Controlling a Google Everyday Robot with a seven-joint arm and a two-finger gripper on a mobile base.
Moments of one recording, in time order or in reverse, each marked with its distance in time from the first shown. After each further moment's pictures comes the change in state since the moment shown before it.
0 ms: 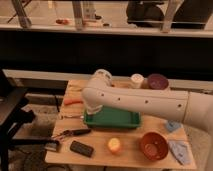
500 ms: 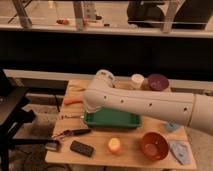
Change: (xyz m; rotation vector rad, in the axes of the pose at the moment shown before) arm -0.002 -0.010 -0.014 0.088 -0.019 -0.039
